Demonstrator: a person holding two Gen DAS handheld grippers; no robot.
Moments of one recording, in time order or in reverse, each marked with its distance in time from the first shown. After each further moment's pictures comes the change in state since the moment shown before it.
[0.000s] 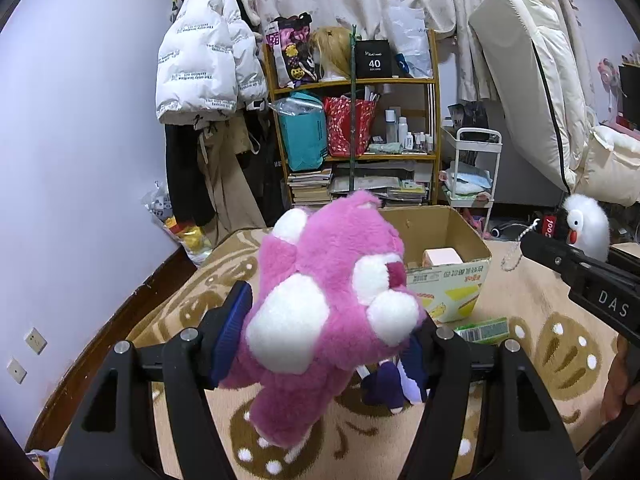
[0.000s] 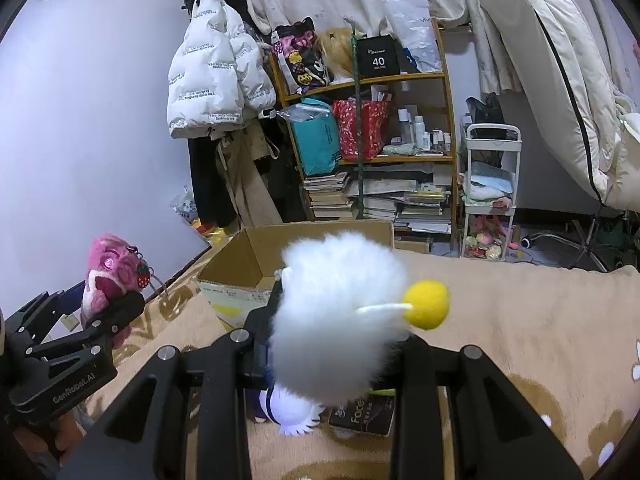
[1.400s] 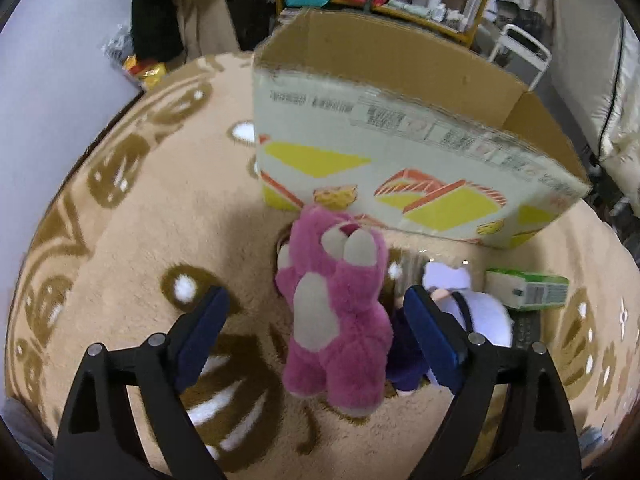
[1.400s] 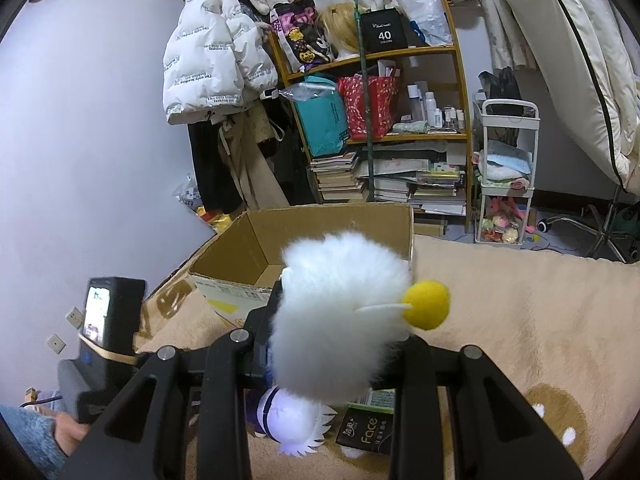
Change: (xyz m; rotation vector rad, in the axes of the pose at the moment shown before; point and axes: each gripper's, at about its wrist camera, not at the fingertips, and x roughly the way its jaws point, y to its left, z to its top) left arm 0.166 0.010 -0.066 -0.199 0.596 -0.115; right arm 0.047 -0.006 0.001 0.025 0.073 0.041
